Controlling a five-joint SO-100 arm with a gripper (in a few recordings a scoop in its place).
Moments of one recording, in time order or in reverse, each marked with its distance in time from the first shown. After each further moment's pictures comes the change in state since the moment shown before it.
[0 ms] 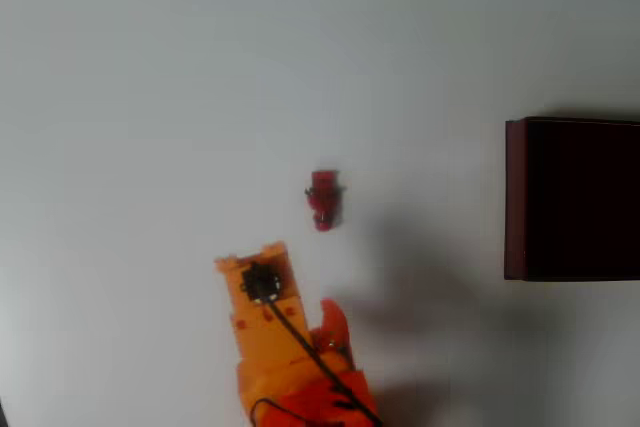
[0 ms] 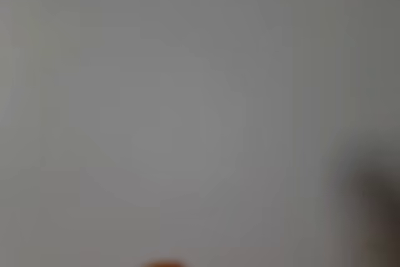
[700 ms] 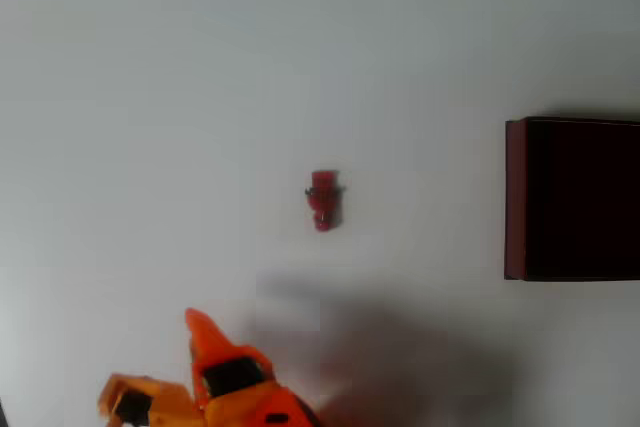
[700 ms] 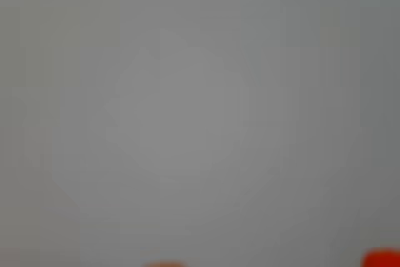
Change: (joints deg) arm -24.3 29.3 14.0 -6.2 -51.1
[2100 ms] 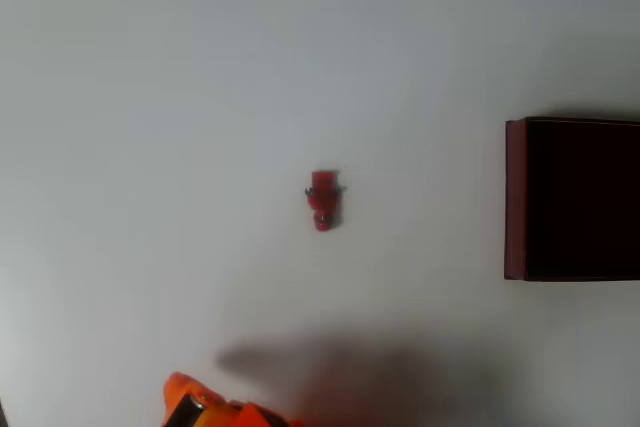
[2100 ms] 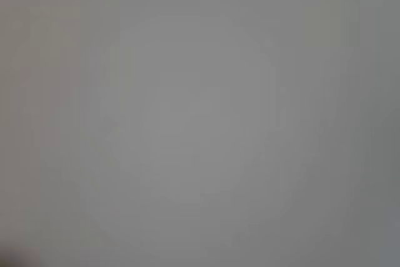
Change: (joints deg) arm -17.8 0.3 4.0 1.8 -38.8
